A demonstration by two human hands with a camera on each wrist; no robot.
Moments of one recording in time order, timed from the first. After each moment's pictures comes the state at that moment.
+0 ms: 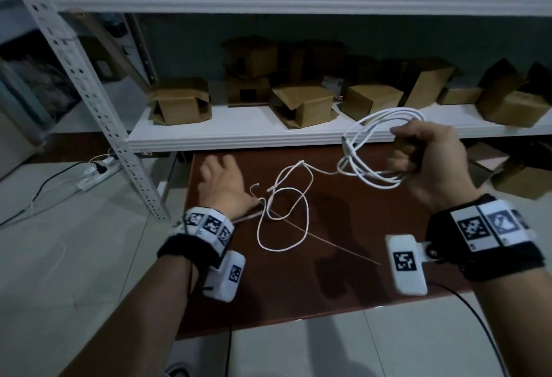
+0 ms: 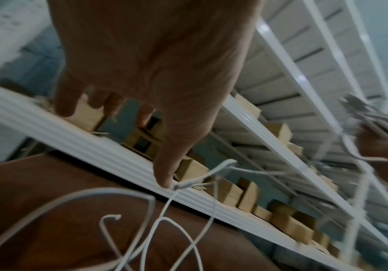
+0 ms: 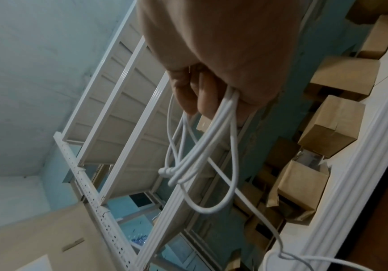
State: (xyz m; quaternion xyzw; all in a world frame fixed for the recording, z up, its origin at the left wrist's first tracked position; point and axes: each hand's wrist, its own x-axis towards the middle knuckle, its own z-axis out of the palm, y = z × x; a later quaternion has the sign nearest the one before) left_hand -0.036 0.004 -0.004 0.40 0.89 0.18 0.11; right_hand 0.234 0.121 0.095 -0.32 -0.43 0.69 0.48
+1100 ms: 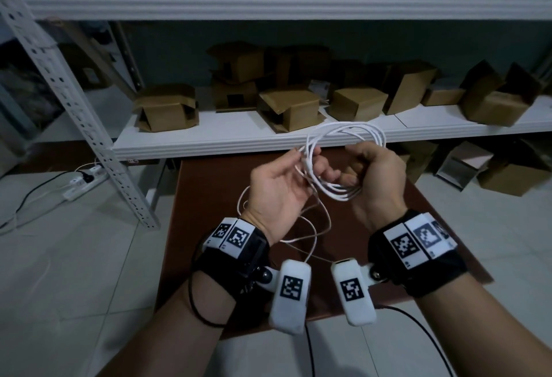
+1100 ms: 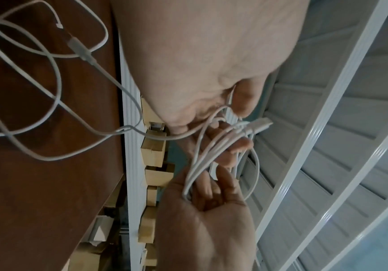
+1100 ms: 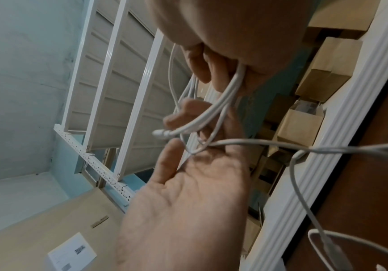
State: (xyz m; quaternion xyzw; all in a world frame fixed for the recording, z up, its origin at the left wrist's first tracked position) left_hand 0.075 0.020 0.038 0.28 0.25 0.71 0.59; right_hand 0.194 0.096 0.068 -0.36 -0.31 0.69 0.55
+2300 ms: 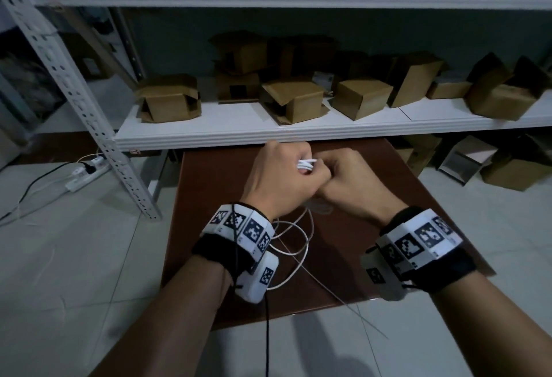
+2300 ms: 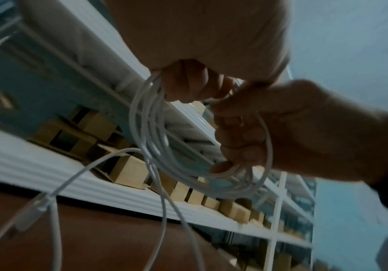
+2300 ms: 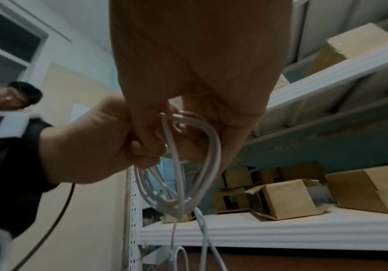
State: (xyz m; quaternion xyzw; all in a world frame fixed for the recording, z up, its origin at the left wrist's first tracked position) left_hand 0.053 0.024 0.034 0.60 0.64 0.48 0.02; right_hand 0.198 0.090 0.056 -0.29 -0.87 0.31 0.24
